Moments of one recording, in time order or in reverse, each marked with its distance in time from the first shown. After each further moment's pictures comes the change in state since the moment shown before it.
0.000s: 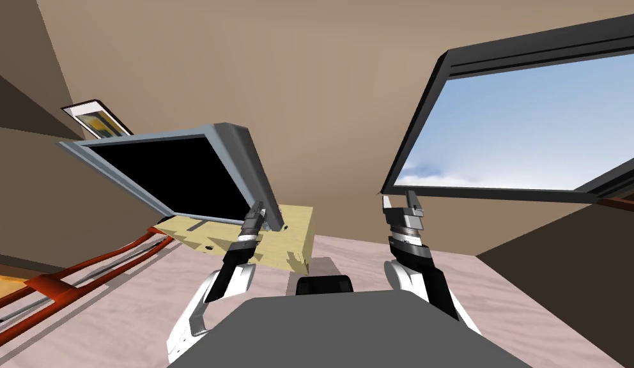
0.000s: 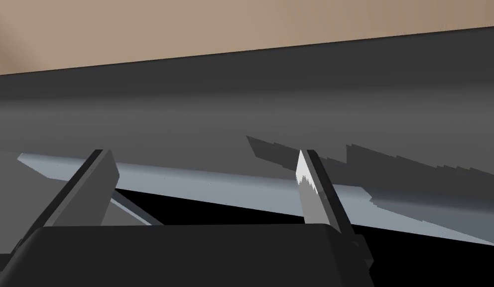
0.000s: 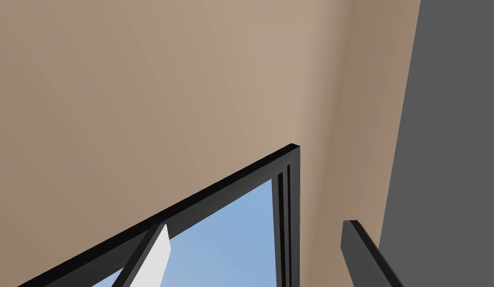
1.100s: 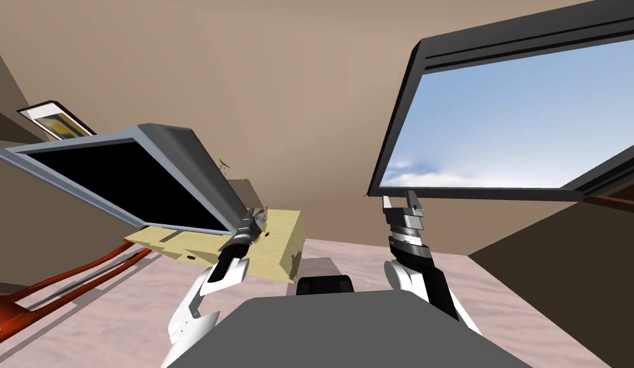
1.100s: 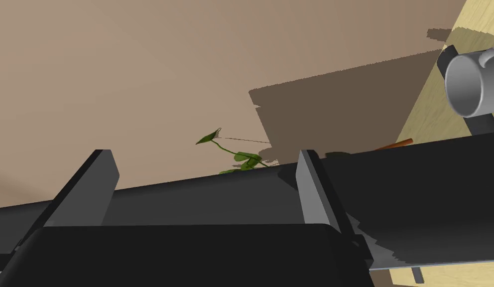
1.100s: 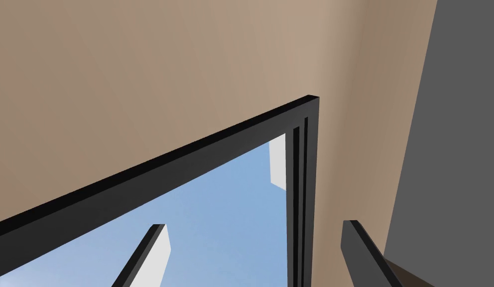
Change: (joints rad) left arm -0.096 0.028 0.134 0.173 0.011 0.266 -0.013; right arm 0.000 0.000 0.000 0.000 0.000 0.000 0.000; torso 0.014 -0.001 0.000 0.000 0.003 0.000
